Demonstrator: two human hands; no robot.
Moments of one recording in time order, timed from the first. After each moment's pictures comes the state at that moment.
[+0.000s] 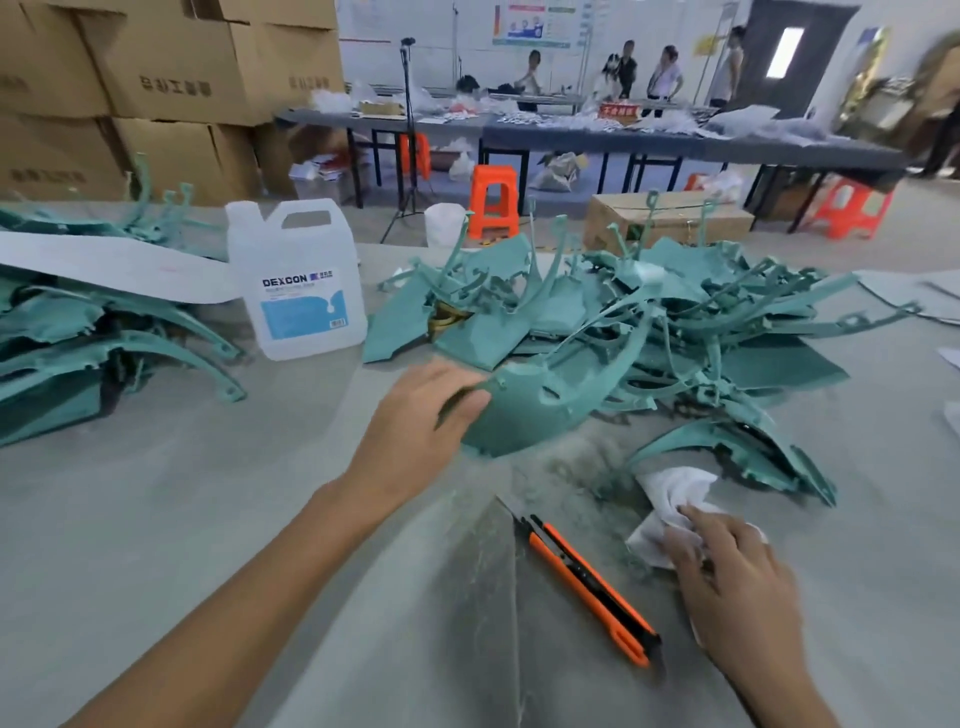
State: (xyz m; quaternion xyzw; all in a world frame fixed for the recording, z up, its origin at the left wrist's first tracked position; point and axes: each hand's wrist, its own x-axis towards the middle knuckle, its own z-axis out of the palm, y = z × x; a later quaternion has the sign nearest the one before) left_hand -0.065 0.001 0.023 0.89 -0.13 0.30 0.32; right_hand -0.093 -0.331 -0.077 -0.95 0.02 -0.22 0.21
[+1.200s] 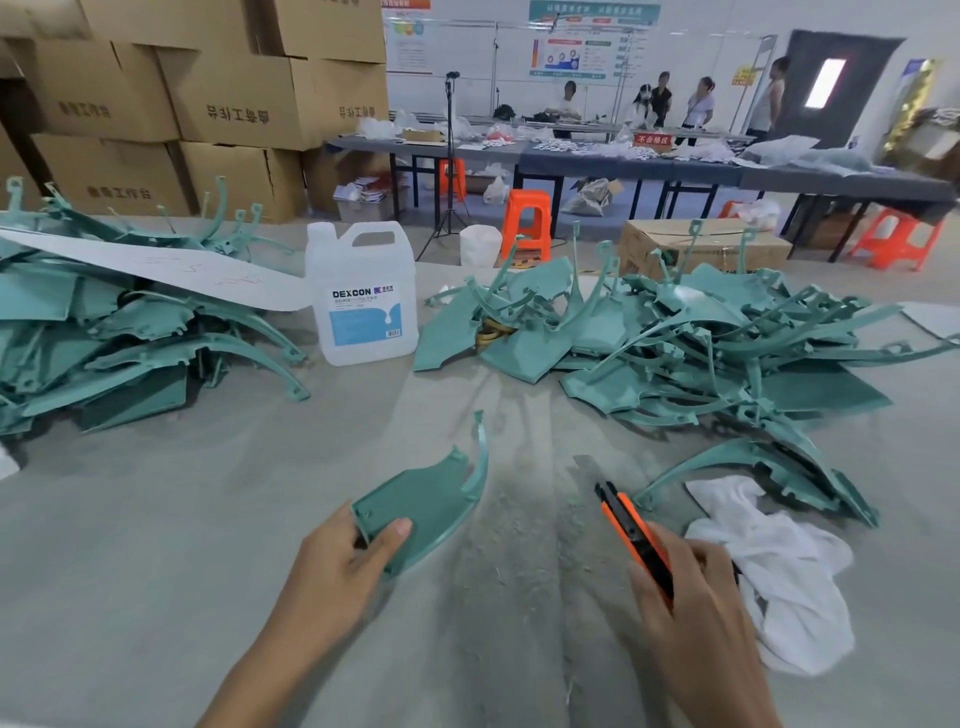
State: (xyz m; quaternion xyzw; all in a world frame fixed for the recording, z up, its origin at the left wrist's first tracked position) left_hand -0.203 0.065 -0.042 0.84 0.08 0.18 0.50; right_hand -0.157 -0.254 -0.036 -0.94 -0.05 -0.15 0.30
